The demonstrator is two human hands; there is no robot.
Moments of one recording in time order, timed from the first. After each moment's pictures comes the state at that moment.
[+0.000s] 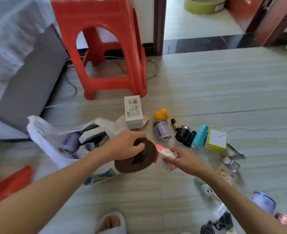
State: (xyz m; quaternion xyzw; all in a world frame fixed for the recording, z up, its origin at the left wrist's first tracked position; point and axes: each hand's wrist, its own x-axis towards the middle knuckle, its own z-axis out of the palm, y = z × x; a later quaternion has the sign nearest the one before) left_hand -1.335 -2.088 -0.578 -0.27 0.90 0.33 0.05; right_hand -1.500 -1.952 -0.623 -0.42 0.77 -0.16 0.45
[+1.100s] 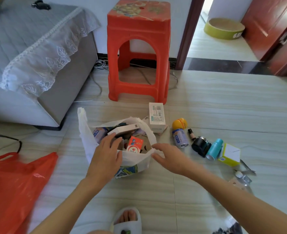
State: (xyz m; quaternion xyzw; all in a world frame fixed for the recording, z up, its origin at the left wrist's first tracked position) left_hand -1.174 -2.080 -0.602 -0.46 0.87 0.11 -0.16; right_hand -1.380 -2.008 -0.571 -0.60 0.73 -0.09 0.33
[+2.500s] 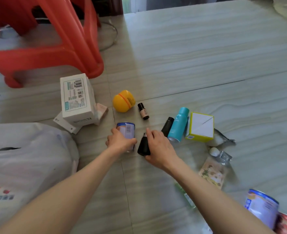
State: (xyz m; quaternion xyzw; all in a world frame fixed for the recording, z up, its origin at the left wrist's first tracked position) left_hand -1.490 -2.105 -0.809 -0.63 0.65 0.41 0.10; right_hand -1.582 -1.994 -0.806 -0.54 0.82 -0.04 0.21
